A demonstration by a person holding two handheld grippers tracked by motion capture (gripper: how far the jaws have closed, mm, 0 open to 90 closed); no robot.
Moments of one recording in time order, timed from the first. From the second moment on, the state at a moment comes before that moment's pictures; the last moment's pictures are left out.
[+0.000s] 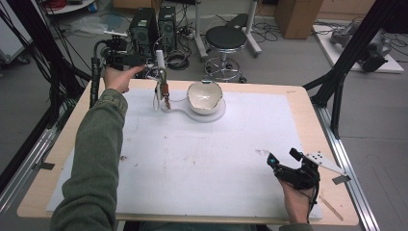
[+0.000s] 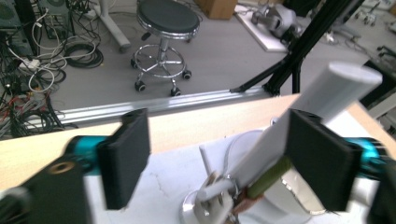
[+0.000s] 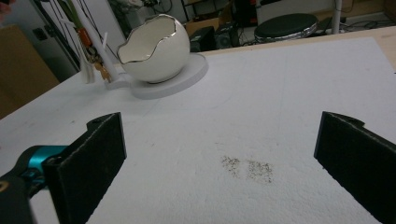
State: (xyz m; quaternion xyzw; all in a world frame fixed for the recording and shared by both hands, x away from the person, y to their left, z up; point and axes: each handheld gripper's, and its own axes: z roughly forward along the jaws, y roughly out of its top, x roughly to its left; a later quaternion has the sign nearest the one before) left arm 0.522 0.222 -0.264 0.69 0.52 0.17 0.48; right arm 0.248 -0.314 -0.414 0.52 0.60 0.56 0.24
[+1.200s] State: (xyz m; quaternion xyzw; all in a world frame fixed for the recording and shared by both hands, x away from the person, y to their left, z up) left arm 0.475 0.218 -0.290 0.71 0.51 0.20 0.44; right arm 0.248 -0.311 -0.414 0.52 0.61 0.55 0.24
